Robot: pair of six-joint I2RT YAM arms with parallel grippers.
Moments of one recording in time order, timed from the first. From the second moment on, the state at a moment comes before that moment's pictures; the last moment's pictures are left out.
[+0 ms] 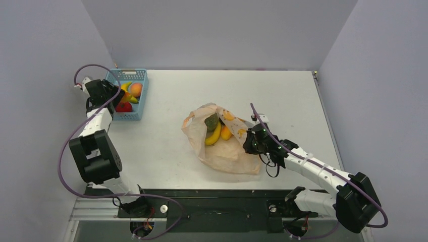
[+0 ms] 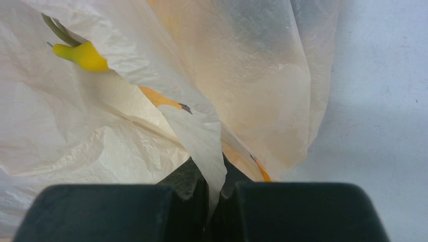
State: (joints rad) left arm 0.36 1.62 1.14 -0.04 0.03 -0.75; right arm 0.65 1.13 0.65 -0.31 0.10 0.56
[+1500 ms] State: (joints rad) left arm 0.26 1.78 1.39 -0.24 0.02 -0.44; right arm 0.65 1.17 0.69 -0.35 0.10 0.59
